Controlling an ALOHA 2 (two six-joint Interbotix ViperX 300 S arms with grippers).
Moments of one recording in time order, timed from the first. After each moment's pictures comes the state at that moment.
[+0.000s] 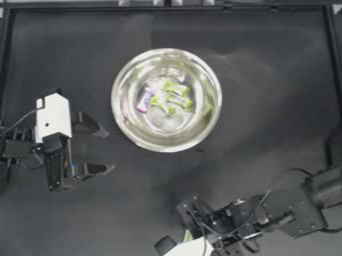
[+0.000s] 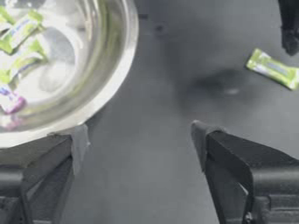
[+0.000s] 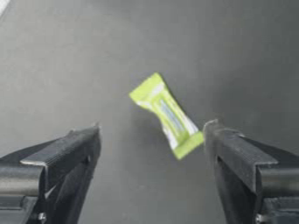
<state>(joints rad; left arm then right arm) -0.07 -0.51 0.87 0.52 0.35 -0.74 0.31 0.20 0.26 0.12 0.72 -0.35</state>
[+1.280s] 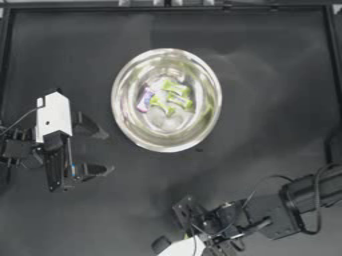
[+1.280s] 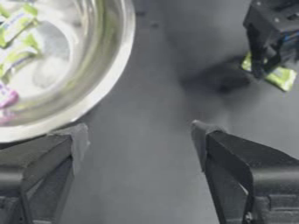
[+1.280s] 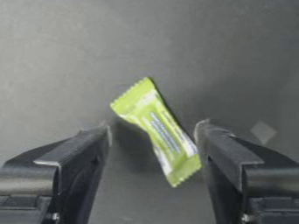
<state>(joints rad) -0.07 -0.50 0.87 0.48 0.35 -0.75 0.29 0.32 0.29 0.09 0.62 -0.37</state>
